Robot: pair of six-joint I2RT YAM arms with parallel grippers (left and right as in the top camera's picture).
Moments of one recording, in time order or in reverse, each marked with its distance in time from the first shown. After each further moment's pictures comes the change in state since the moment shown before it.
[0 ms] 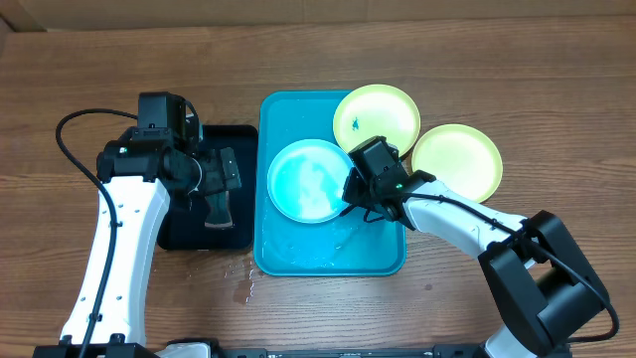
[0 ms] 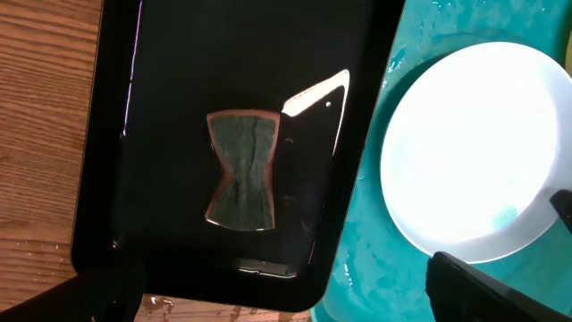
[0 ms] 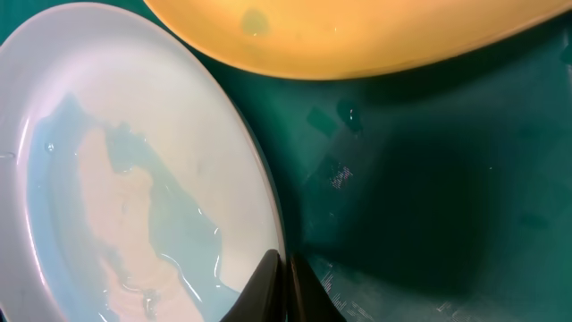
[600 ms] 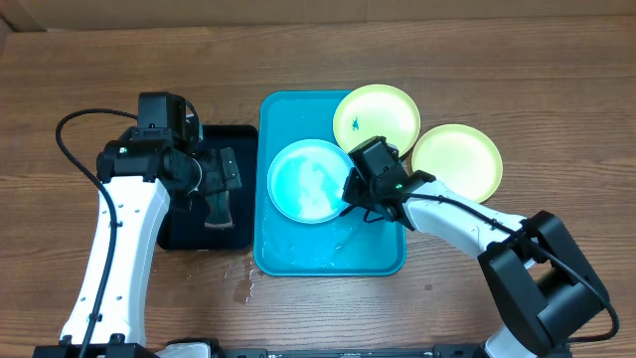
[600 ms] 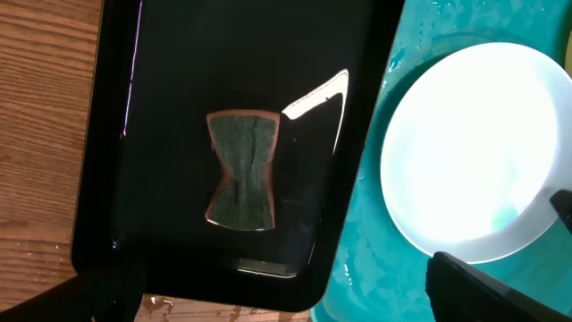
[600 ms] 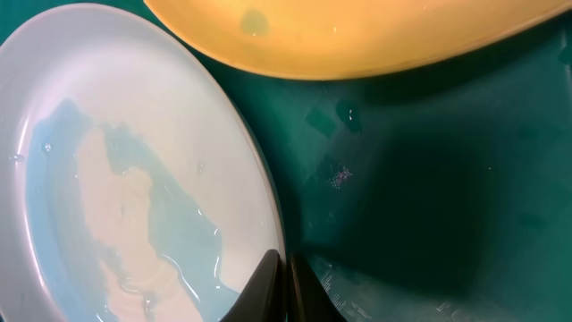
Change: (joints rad) left arm 0.000 0.000 0.000 0.000 0.000 0.000; right arm 0.000 0.000 0.000 0.002 0.010 0.000
